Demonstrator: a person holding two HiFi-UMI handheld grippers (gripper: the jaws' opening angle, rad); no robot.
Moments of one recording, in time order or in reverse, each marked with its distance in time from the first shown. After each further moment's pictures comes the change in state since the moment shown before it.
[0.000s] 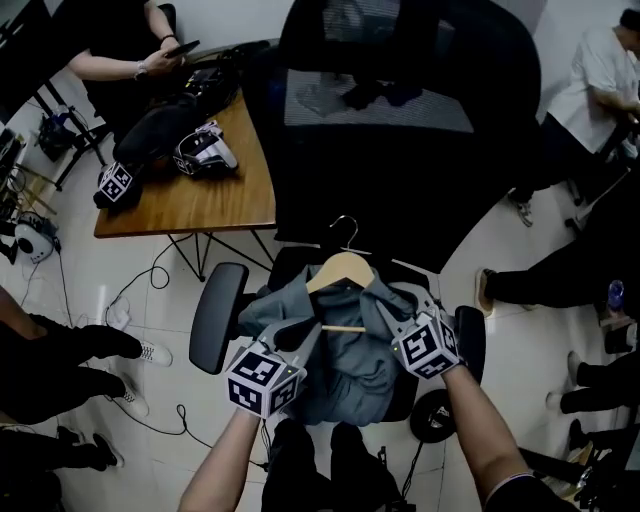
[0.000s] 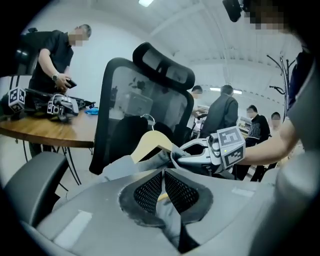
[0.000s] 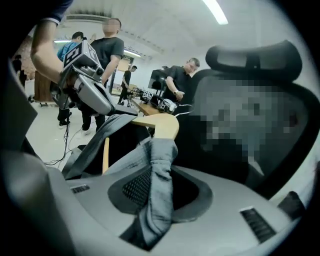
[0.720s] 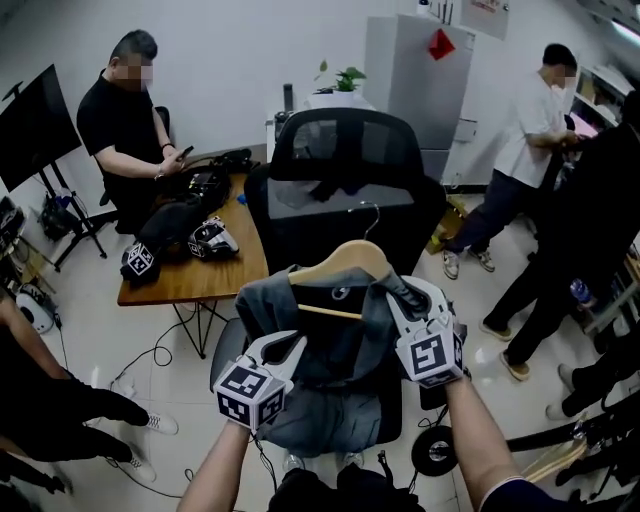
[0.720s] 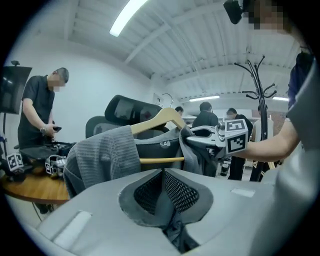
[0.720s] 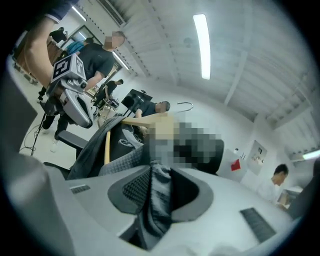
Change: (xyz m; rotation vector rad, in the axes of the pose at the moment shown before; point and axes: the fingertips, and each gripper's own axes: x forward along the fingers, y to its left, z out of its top) left arm -0.097 -0.072 0.127 0.237 -0.205 -0.057; right arm -0.200 -0.089 0.155 -0.125 -0.233 -0.523
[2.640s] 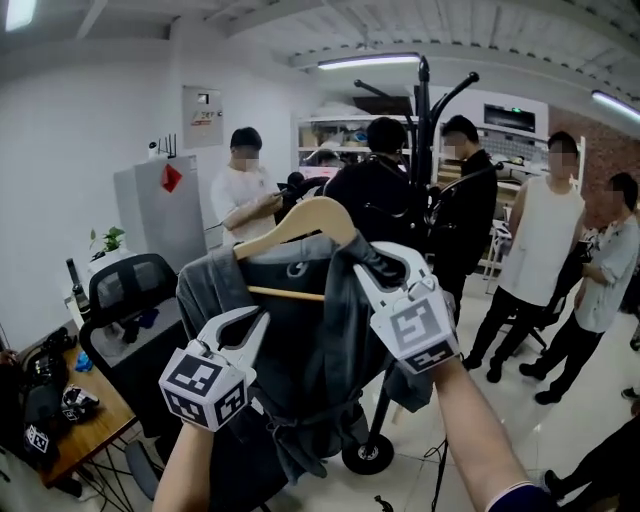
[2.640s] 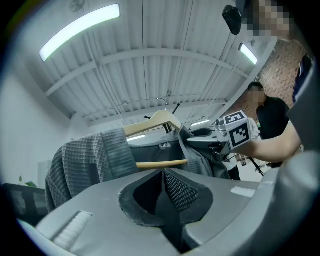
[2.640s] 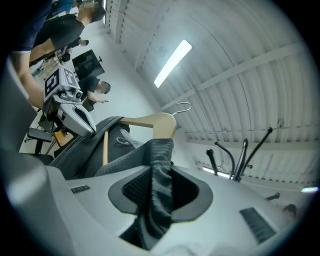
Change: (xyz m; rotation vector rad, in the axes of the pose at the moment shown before) left arm -0.100 -0.339 0.251 0.392 -0.445 -0.777; right arm -0.453 -0.157 0.216 -0.135 0.288 -0.821
